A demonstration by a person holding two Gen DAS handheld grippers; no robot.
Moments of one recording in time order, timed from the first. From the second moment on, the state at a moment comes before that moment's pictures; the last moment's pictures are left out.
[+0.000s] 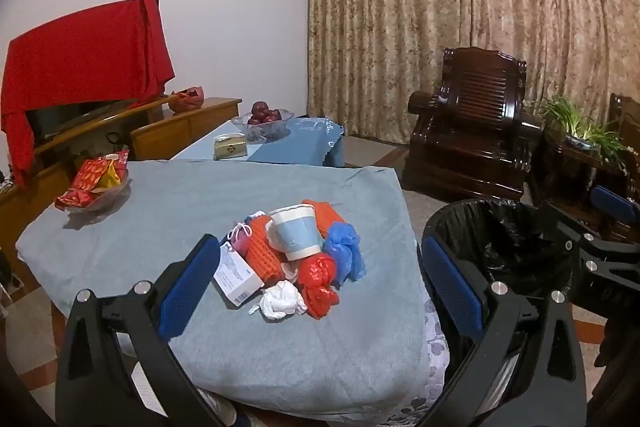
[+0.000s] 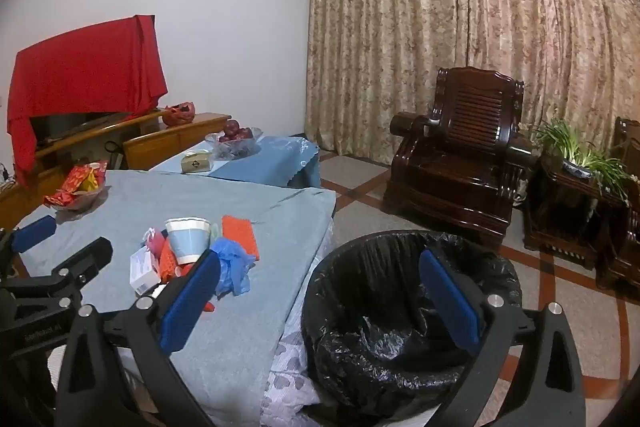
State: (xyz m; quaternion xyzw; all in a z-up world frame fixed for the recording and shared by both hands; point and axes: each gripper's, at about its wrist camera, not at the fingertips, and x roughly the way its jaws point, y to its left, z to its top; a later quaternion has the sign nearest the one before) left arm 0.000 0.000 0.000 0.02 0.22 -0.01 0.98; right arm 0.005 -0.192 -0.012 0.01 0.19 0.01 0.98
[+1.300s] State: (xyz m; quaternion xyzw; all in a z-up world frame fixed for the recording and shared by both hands) left arm 0.005 0.005 -0.006 0.02 0.22 0.00 0.97; right arm 0.012 -0.189 -0.019 0.01 0.20 0.02 0.98
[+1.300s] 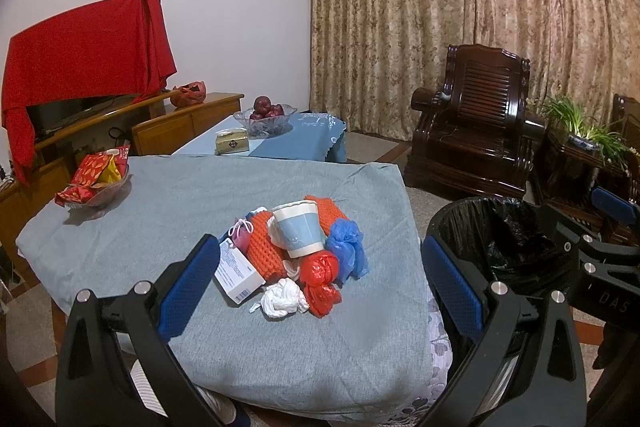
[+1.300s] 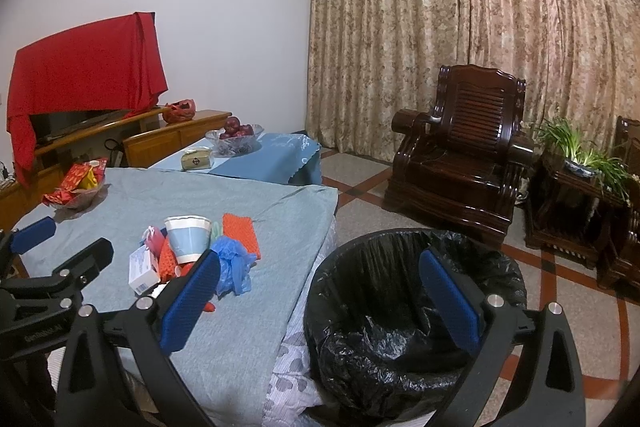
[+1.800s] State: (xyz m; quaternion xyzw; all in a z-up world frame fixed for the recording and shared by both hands) left arm 0.007 0.011 -0.014 0.02 0.23 0.00 0.97; right arm 0.013 -0.186 -0.024 0.01 0.20 0.02 0.98
